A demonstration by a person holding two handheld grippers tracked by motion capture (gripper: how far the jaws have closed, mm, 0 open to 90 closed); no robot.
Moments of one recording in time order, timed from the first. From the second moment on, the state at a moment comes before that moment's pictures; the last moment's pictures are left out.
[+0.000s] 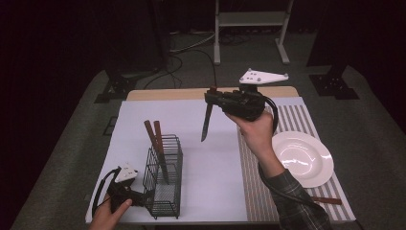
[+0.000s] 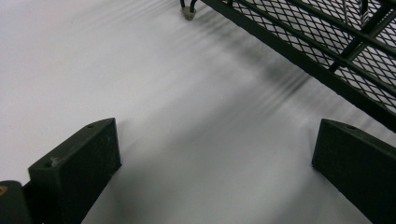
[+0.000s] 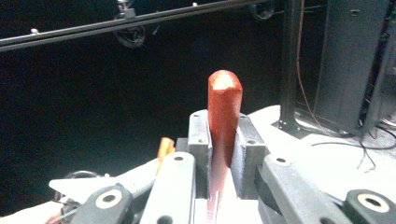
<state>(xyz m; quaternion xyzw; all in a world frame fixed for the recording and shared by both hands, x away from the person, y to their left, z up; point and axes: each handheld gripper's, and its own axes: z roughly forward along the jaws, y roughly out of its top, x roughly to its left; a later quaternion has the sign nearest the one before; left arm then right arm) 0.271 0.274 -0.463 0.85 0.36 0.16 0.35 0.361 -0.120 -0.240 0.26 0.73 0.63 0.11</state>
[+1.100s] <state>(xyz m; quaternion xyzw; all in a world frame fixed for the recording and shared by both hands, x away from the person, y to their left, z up) 0.271 0.274 -0.463 0.85 0.36 0.17 0.35 0.396 -0.193 -0.296 0.36 0.70 0.58 0.21</state>
